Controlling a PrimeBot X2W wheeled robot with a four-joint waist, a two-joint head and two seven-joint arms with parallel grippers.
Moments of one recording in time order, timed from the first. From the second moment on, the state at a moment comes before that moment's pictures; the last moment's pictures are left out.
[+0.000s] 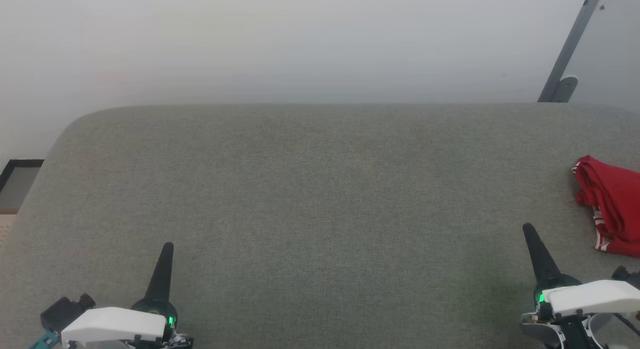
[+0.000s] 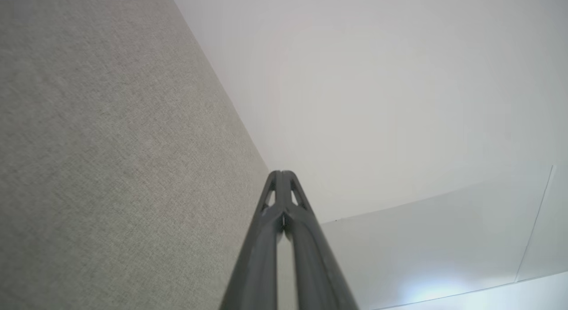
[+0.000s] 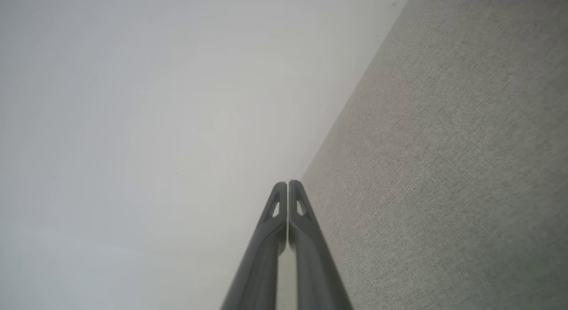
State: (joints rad) left arm -0.01 0.08 0.09 0.20 -1.29 -0.13 0.01; right arm -0.04 -0.08 -0.11 0.20 1.29 0.13 0.05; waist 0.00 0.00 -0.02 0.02
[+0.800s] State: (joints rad) left arm -0.05 0.07 0.10 0.22 -1.45 -0.13 0.06; right arm -0.07 -0.07 -0.11 0.23 1.45 0.13 0.08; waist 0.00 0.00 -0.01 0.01
